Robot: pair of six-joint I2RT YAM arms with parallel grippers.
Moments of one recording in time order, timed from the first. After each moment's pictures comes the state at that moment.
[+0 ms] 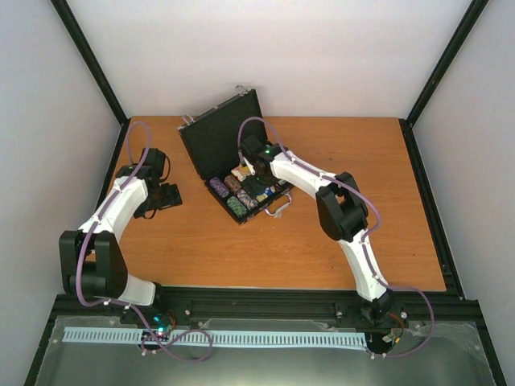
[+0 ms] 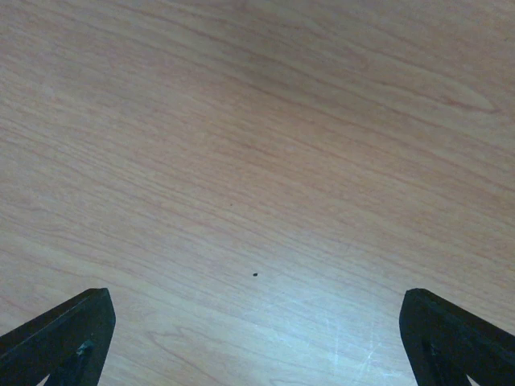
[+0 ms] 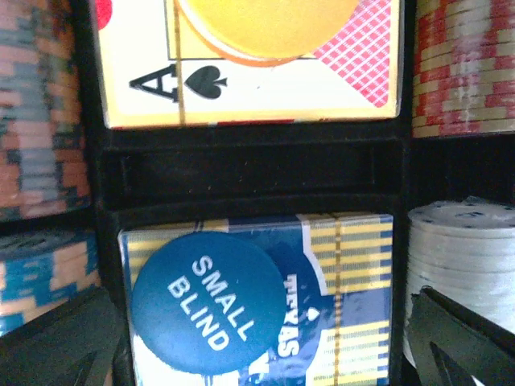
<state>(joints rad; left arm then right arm) -0.04 1.43 1.06 -0.96 -0.19 -0.44 0.70 2.29 1.94 -0.90 0.12 -0.01</state>
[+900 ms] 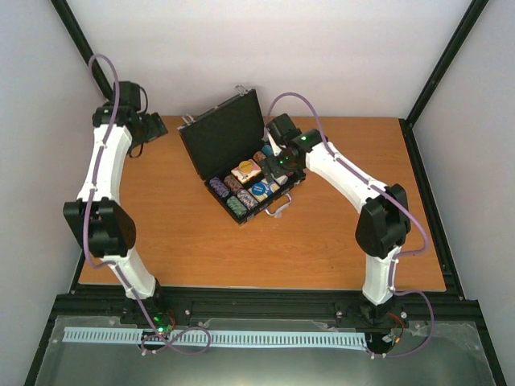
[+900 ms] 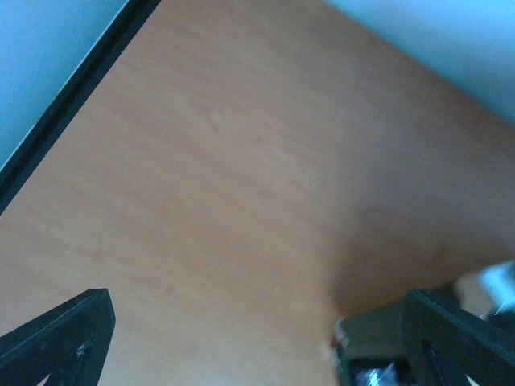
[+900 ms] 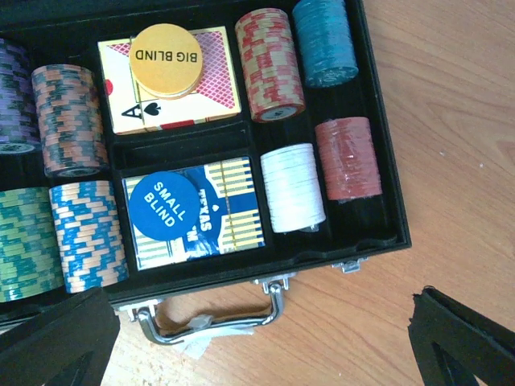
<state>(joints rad) 0.05 1.73 1.80 -1.05 -0.15 -0.48 0.61 1.93 1.79 -0.93 0.10 0.03</state>
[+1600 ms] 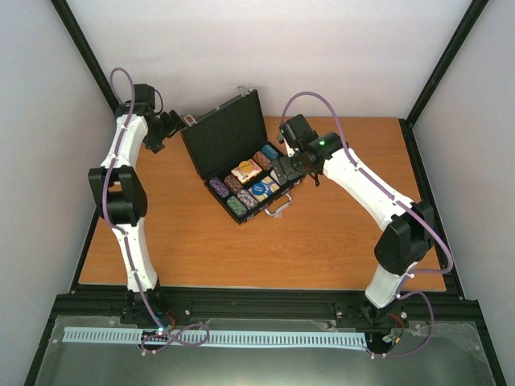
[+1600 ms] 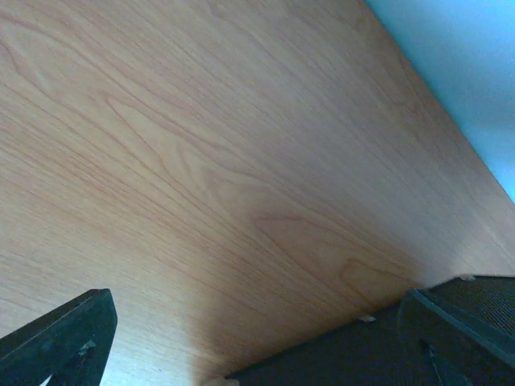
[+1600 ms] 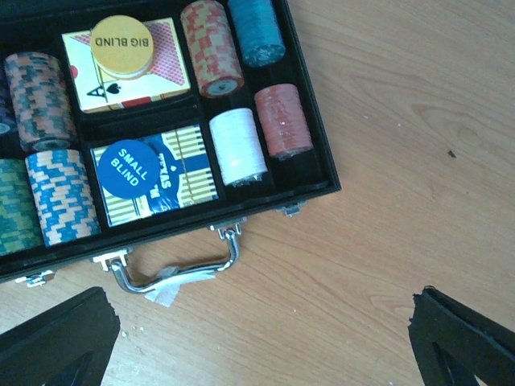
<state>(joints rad) 0.06 2.16 2.09 -0.98 0.17 -0.69 0.60 1.74 1.68 -0.98 0.18 0.07</state>
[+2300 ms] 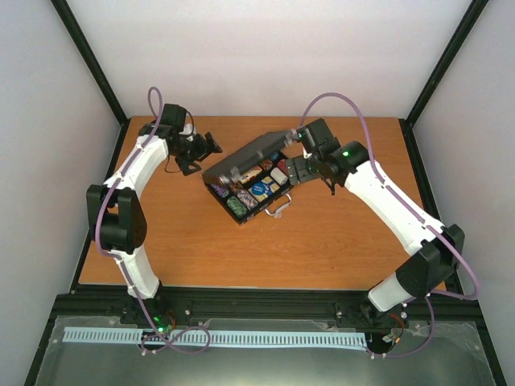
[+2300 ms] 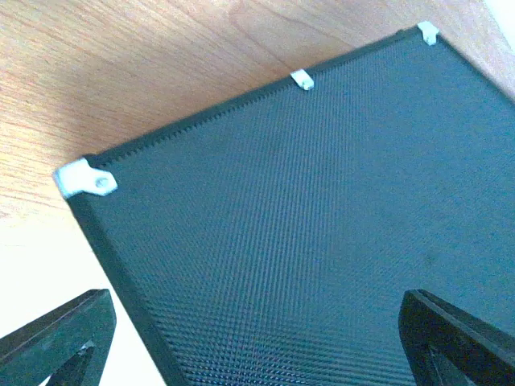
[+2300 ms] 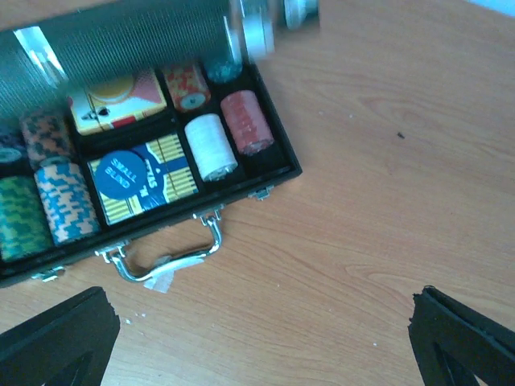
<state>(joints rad) -0.15 1.84 1.61 -0.86 0.41 -0.71 0.59 1.55 1.54 -0.97 0.23 0.16</state>
